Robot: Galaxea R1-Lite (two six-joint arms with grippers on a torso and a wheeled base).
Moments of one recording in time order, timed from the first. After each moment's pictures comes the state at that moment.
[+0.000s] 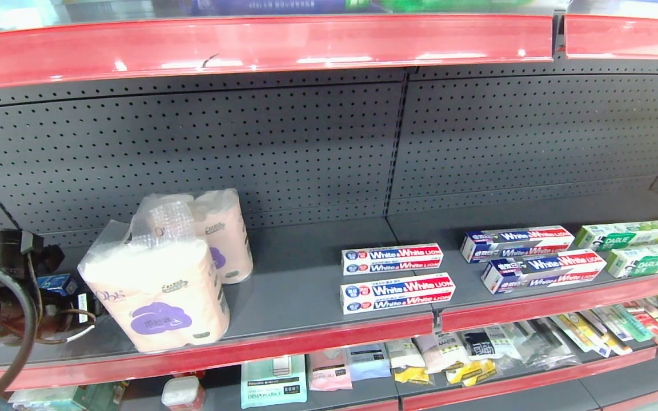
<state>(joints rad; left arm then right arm) 0.31 1.79 -0.62 -0.26 0.01 -0.05 0.00 0.00 0.00 0.00 -0.01 0.00</state>
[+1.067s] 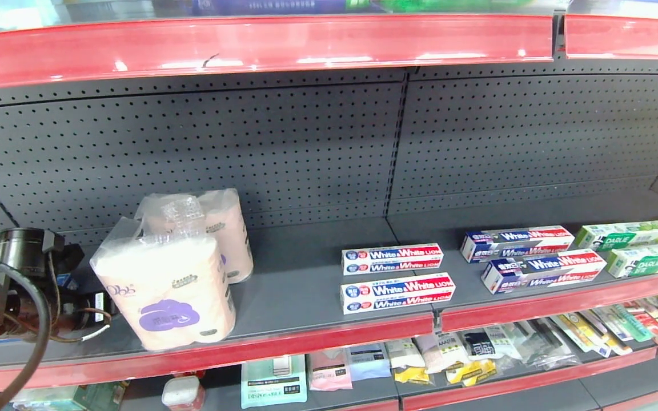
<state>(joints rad) 0.24 1.82 -0.64 -0.27 0.01 -0.05 0.00 0.00 0.00 0.00 -0.01 0.00</state>
